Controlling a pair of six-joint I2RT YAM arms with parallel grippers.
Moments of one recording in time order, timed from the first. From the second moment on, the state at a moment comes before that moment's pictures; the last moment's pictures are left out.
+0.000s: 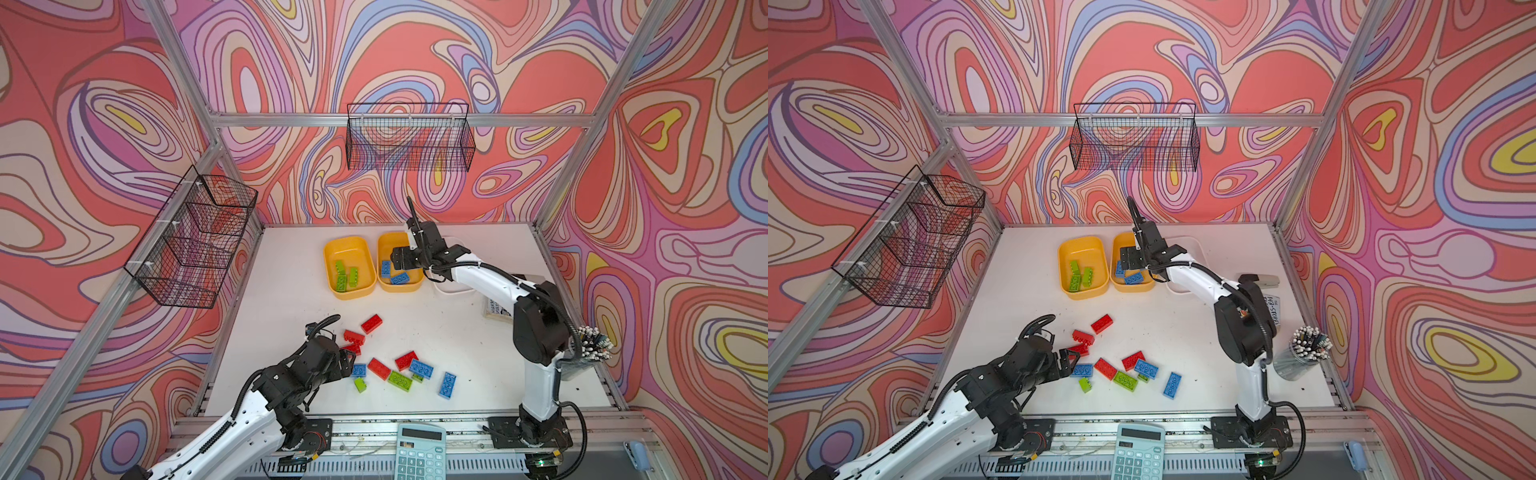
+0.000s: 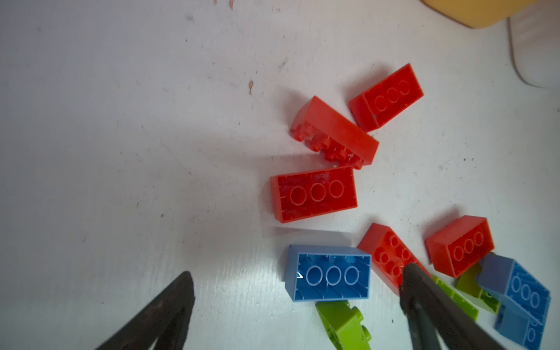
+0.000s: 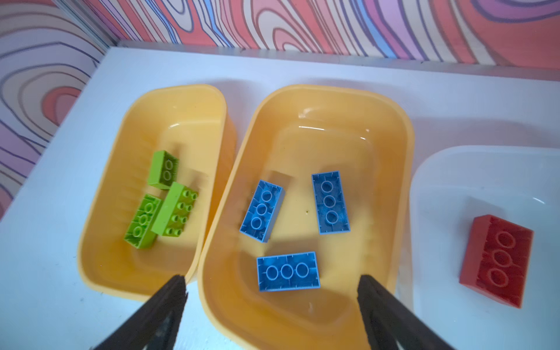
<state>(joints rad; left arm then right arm) -0.70 0.61 0.38 -0.78 -0.19 -0.90 0.56 1.93 1.58 -0.34 0.00 0.32</state>
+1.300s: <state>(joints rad) -1.03 0.90 0.54 -0.82 -0.31 -1.07 0.56 1.51 1.05 -0.28 -0.12 0.37</state>
